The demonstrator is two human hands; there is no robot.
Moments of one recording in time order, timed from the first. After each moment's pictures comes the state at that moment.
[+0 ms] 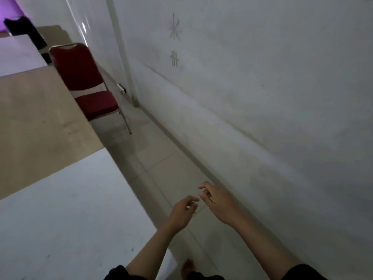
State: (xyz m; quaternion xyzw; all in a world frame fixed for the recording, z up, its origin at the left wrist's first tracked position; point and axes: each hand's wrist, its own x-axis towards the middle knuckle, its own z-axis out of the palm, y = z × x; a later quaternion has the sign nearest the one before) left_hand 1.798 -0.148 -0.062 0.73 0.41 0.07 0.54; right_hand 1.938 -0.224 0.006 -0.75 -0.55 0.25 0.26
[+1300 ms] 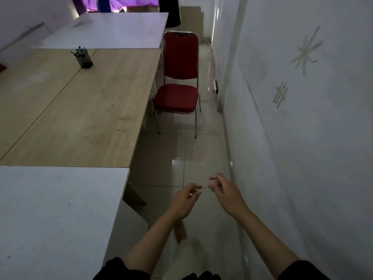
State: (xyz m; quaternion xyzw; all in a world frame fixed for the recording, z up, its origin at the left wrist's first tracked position) left_hand 1.948 0.195 -0.043 0.56 0.63 0.28 0.46; right_hand 2.115 0.229 -0.028 -0.57 -0.68 0.40 0.23
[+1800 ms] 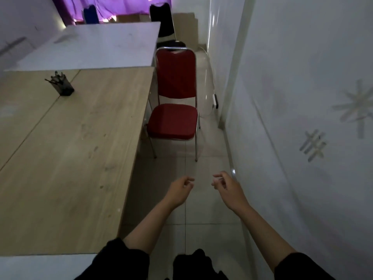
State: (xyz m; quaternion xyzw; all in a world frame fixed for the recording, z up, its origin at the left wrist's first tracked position) left_hand 1.870 0.508 -0.048 0.58 0.67 0.22 0.42; right_hand 2.062 0.518 -0.041 -0.60 -0.64 0.40 0.27
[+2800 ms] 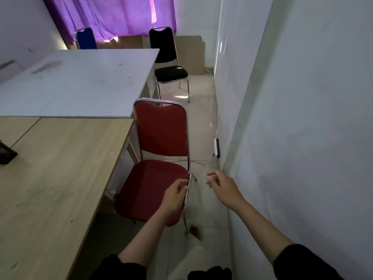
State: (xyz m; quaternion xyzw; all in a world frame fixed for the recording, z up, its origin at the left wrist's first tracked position) left_hand 1.900 1.043 -0.038 0.48 0.68 0.35 0.43; right_hand 2.082 1.092 -0.005 -0.56 -0.70 0.40 0.22
